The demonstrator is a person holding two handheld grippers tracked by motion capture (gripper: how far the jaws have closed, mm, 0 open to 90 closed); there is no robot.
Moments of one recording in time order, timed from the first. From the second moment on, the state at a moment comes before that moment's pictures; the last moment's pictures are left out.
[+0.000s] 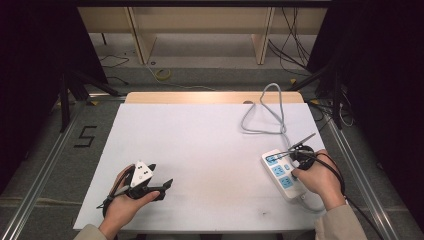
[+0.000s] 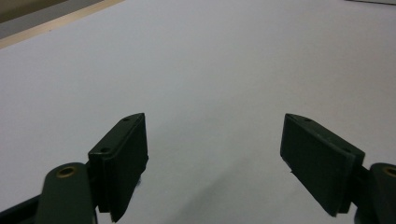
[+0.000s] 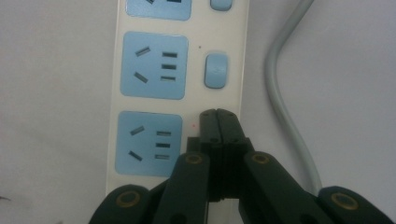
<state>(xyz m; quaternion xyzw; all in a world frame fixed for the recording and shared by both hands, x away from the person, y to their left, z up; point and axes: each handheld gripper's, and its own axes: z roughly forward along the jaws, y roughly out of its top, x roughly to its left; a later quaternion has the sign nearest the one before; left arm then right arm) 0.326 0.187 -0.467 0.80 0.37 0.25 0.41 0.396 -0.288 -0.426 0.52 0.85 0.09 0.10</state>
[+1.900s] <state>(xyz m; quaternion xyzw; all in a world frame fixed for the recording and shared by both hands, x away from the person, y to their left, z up) 0.326 0.187 -0.467 0.80 0.37 0.25 0.41 0.388 -0.279 -0.423 0.45 0.83 0.31 0.14</state>
